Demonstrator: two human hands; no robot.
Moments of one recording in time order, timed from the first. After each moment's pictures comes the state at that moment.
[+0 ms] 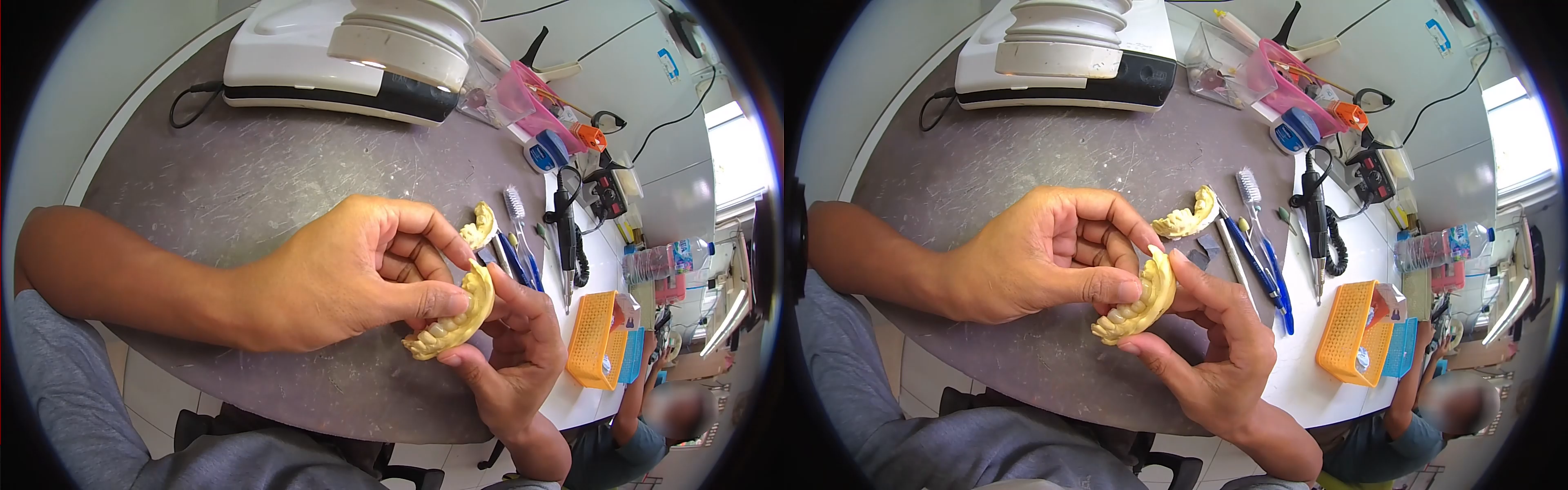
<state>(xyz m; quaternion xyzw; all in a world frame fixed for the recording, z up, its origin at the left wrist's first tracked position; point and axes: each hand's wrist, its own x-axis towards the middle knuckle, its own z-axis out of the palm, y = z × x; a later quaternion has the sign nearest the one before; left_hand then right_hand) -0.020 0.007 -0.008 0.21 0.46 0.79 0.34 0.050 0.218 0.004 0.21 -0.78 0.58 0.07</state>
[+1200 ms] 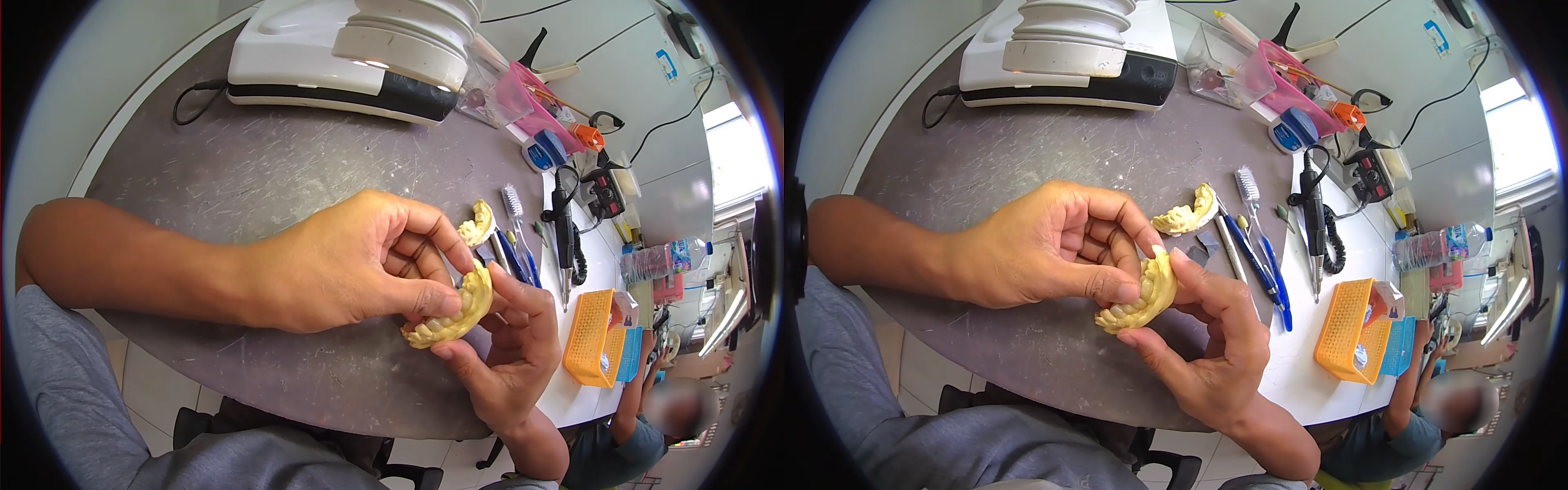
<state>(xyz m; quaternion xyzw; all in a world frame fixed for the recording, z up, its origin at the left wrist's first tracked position) -0.029 0.006 -0.009 0.25 0.48 0.76 0.37 0.051 0.221 -0.003 0.22 -0.81 0.54 0.10</state>
